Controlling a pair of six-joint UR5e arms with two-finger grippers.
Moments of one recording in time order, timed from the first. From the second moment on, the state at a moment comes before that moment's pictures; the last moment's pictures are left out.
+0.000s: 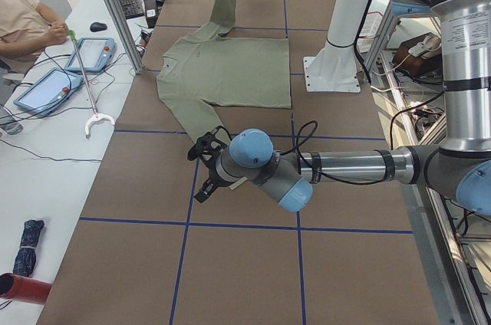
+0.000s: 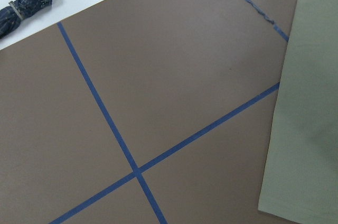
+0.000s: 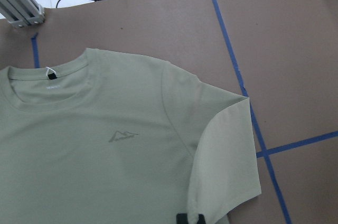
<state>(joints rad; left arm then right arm) -1.60 -1.39 -1.69 -2.29 -2.45 0.07 0.87 -0.70 1.81 -2.03 1.85 1.18</state>
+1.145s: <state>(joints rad) -1.60 -1.39 -1.67 -2.29 -2.46 0.08 0.50 -0.21 0.98 -1.61 1.40 1.65</state>
